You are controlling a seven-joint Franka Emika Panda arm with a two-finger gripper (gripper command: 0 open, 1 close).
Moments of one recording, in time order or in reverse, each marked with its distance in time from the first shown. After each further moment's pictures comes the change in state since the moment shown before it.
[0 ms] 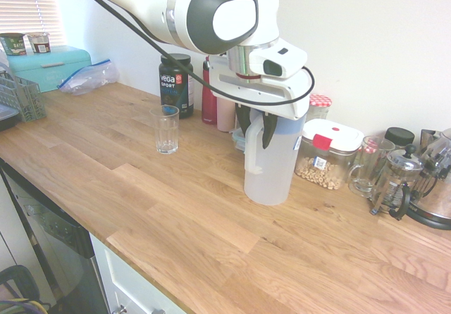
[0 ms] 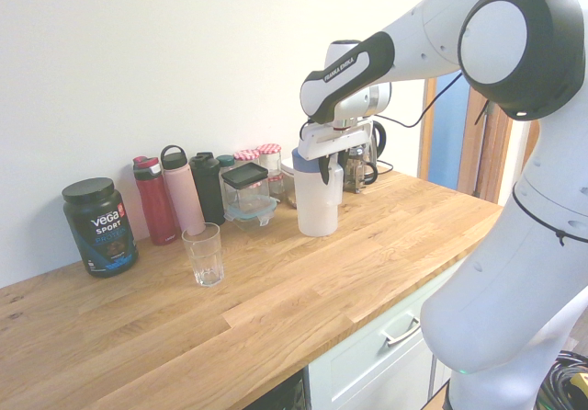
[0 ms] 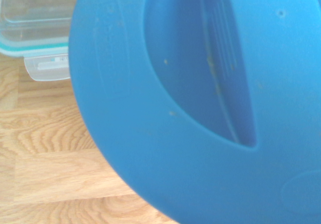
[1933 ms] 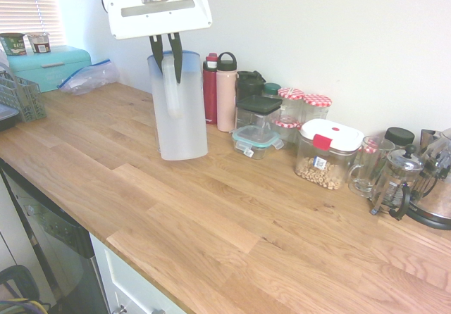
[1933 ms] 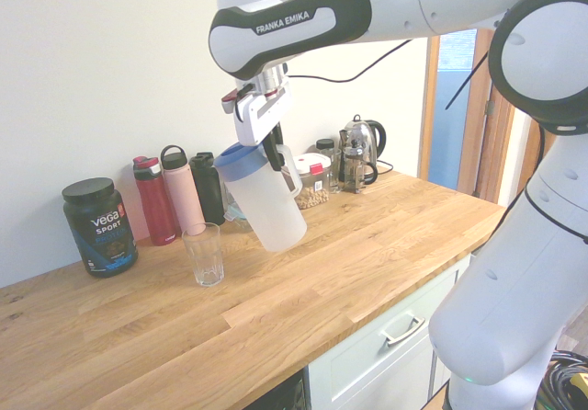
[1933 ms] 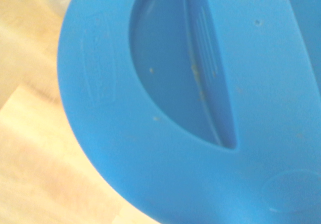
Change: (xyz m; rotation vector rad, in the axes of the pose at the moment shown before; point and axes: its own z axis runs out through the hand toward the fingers) arm -0.161 -0.151 -0.113 -0.256 -0.100 -0.764
